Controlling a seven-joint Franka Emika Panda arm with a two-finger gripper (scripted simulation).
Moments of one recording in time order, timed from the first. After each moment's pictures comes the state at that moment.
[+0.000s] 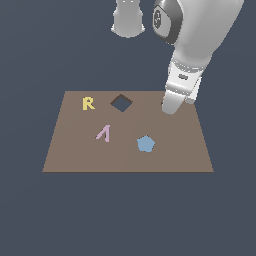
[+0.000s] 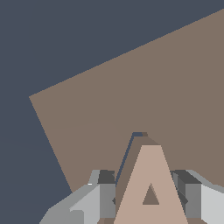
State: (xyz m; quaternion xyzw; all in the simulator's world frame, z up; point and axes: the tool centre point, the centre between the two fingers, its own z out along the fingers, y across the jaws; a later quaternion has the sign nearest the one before) arm -0.097 0.155 0.040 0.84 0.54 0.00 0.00
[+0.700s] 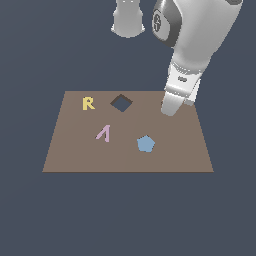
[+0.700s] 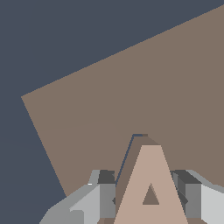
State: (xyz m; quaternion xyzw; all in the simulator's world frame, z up) arm -0.095 0.155 0.034 0.84 0.54 0.00 0.00
